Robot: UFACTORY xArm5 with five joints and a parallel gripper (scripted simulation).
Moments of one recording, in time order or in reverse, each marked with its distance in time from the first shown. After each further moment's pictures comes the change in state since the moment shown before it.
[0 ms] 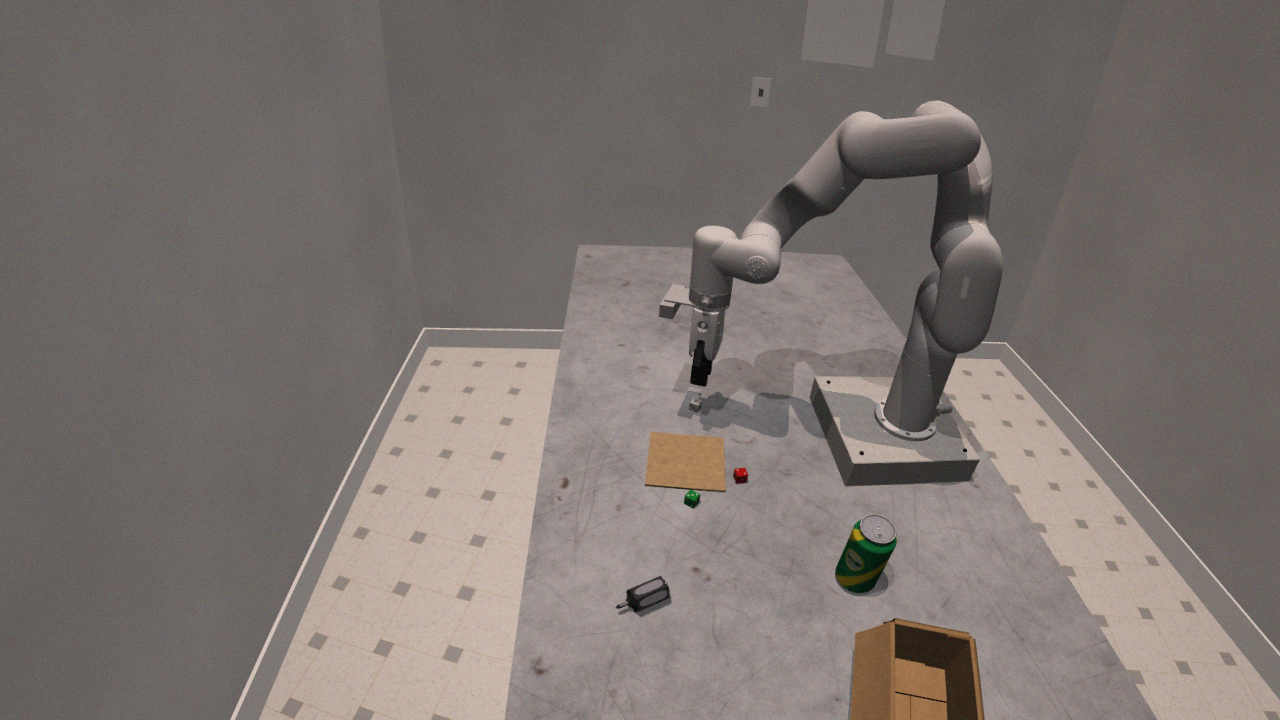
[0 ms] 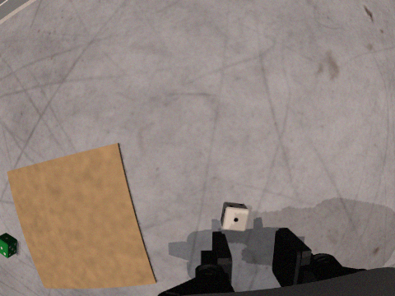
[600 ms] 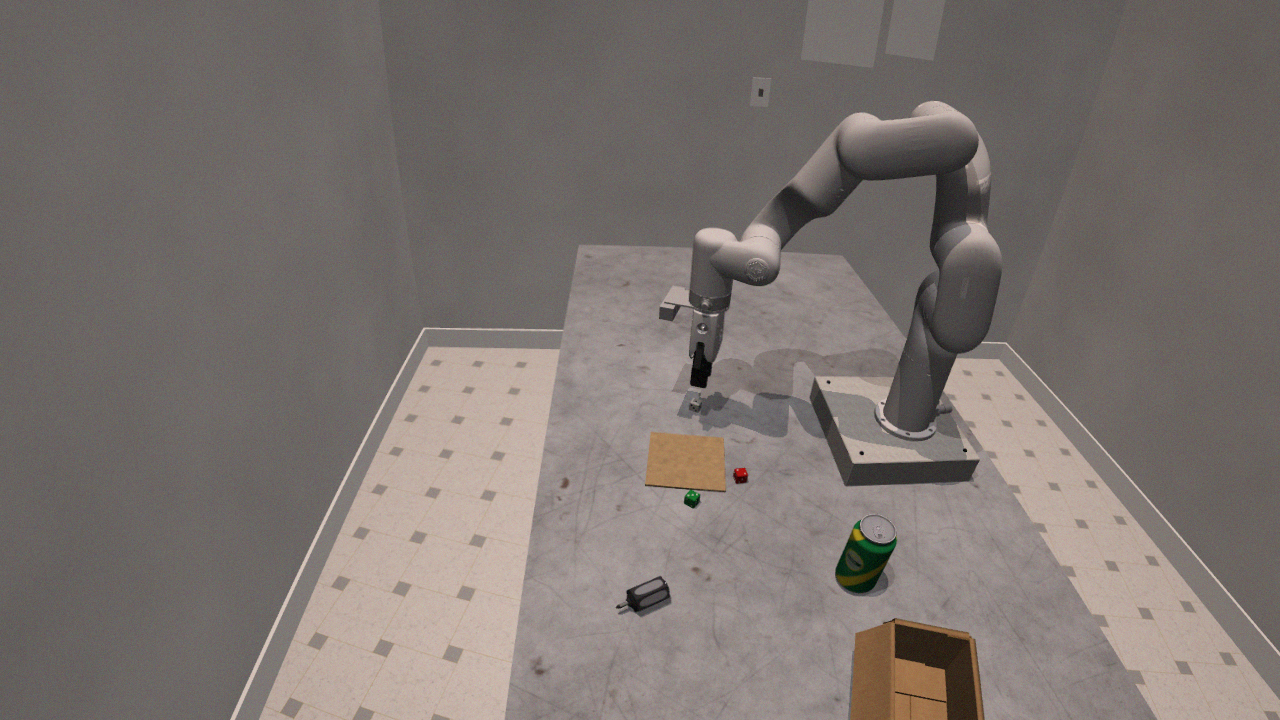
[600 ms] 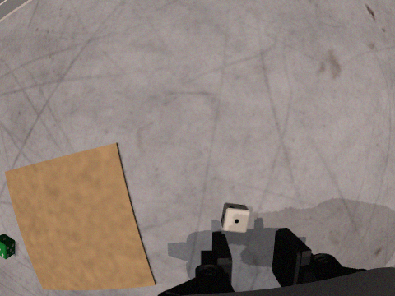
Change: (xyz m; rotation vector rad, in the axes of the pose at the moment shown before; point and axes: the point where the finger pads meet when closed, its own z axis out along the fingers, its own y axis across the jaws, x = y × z) arm 0.000 0.000 0.004 0.000 0.000 0.000
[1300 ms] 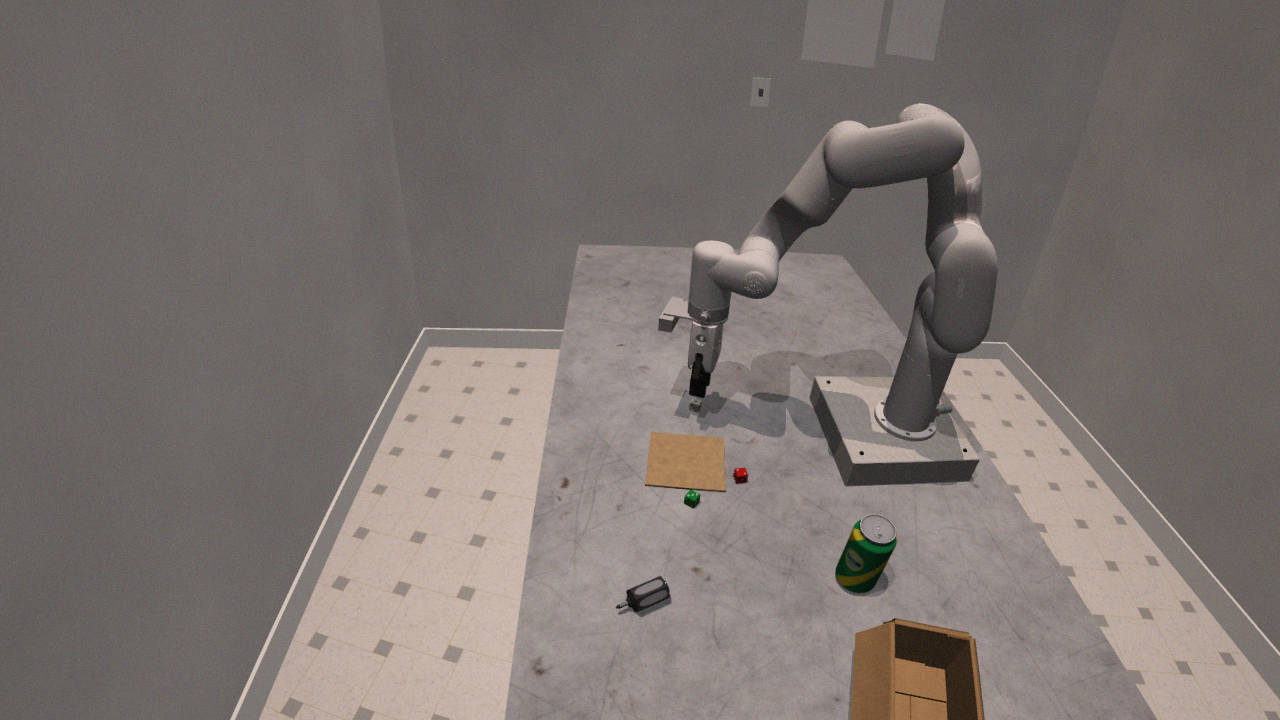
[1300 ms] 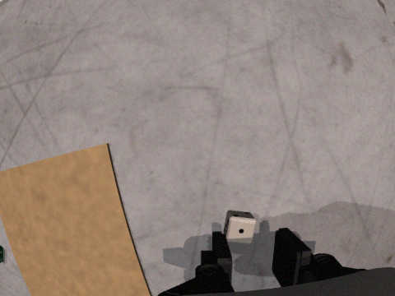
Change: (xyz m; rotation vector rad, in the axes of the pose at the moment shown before) arm 0.000 0.000 0.024 0.000 0.001 0.000
